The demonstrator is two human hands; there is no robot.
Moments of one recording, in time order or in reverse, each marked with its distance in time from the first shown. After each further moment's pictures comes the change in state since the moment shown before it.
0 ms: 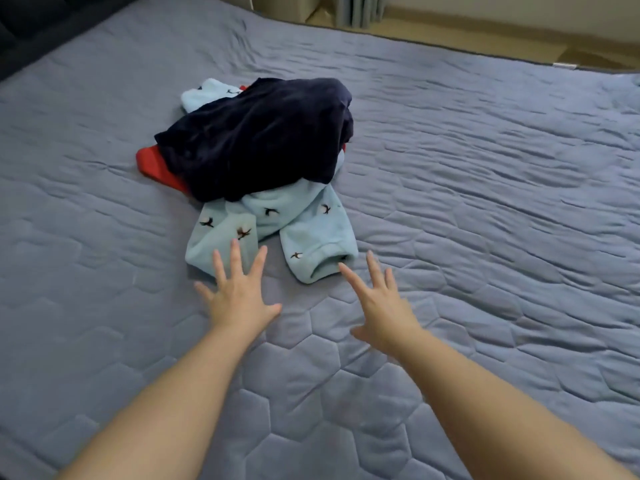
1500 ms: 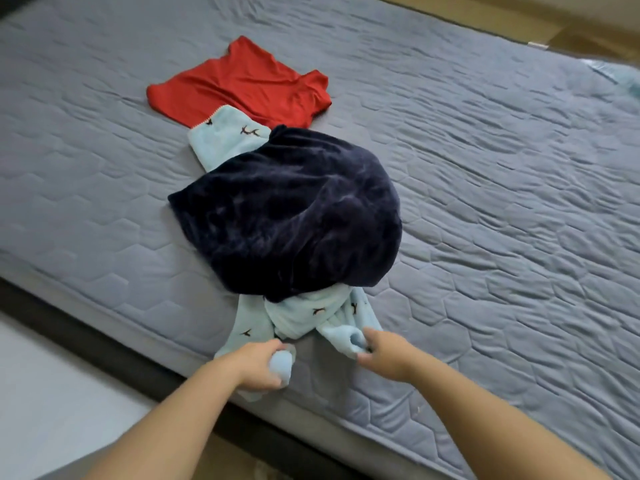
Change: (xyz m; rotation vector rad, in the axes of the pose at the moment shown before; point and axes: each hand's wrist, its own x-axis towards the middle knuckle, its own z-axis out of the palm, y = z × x) left_hand -0.265 0.020 0.021 -0.237 -0.887 0.183; right_hand -0.237 0.066 0.035 0.239 -0.470 0.144
